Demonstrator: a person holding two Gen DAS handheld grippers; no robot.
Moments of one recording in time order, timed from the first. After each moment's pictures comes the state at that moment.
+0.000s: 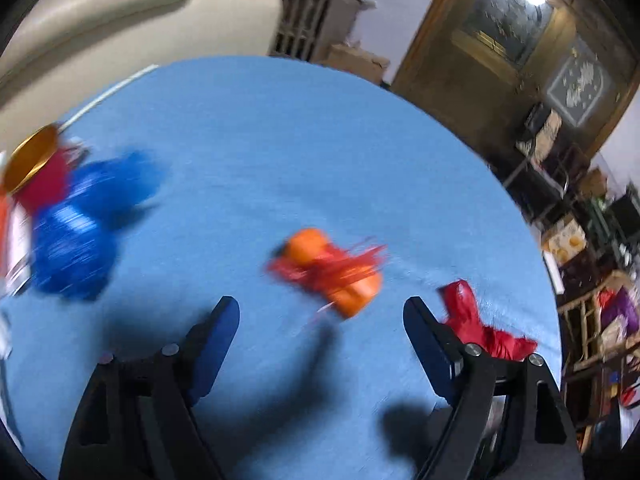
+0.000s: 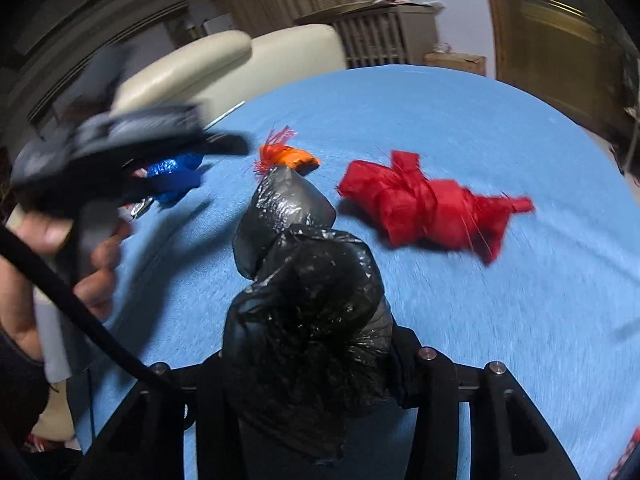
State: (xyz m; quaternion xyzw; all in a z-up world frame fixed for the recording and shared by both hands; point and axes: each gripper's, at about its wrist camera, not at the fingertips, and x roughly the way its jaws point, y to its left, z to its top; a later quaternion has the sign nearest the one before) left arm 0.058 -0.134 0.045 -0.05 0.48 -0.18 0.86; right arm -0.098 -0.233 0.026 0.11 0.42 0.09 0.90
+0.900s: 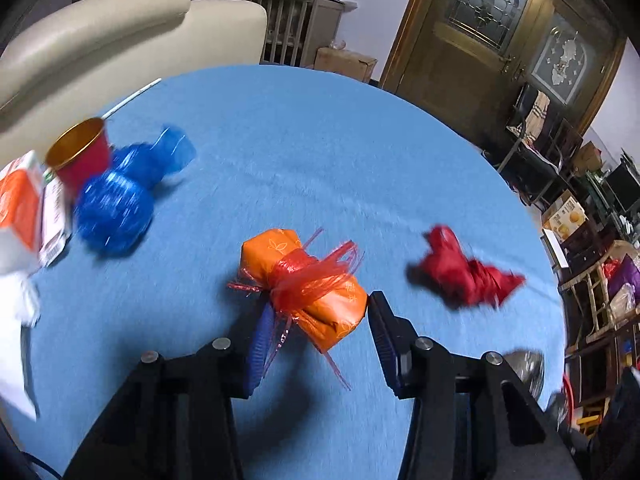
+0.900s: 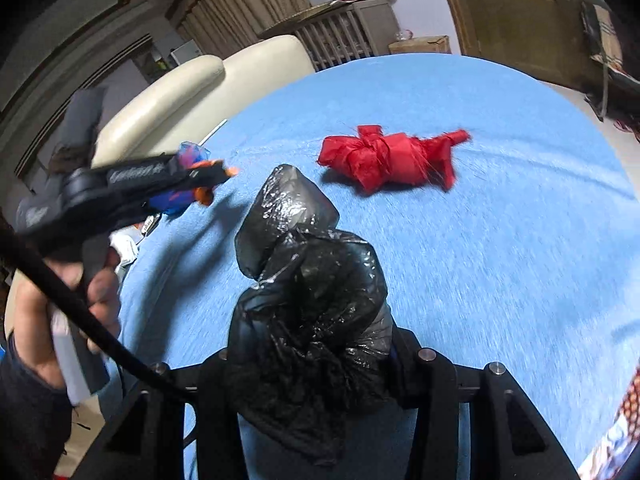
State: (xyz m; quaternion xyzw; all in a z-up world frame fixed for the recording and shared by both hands) left arm -0.008 -0.094 0.045 -0.03 0.46 -0.19 0.87; right arm -0.149 -0.252 0.037 0.19 0.42 0.06 0.89
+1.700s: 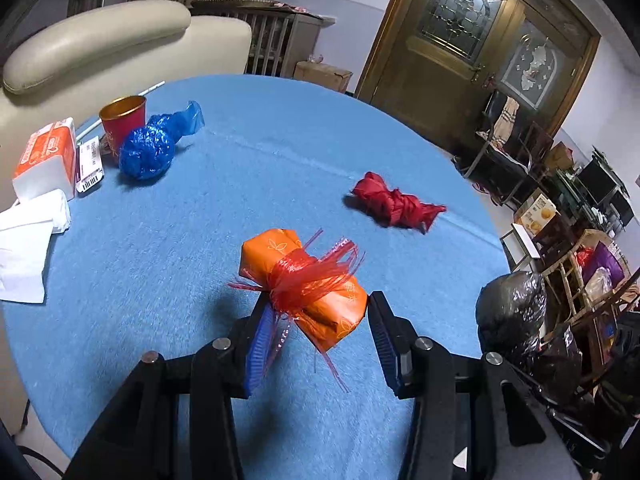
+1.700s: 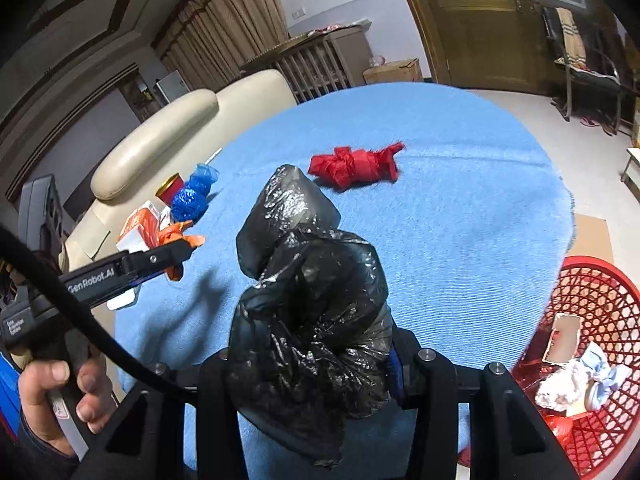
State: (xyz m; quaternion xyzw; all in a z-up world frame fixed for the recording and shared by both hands) left arm -0.145 -0.078 0.084 -0.04 0.43 -0.22 0.87; right arm -0.247 -0.250 0.071 0.20 0.37 0.01 0.91
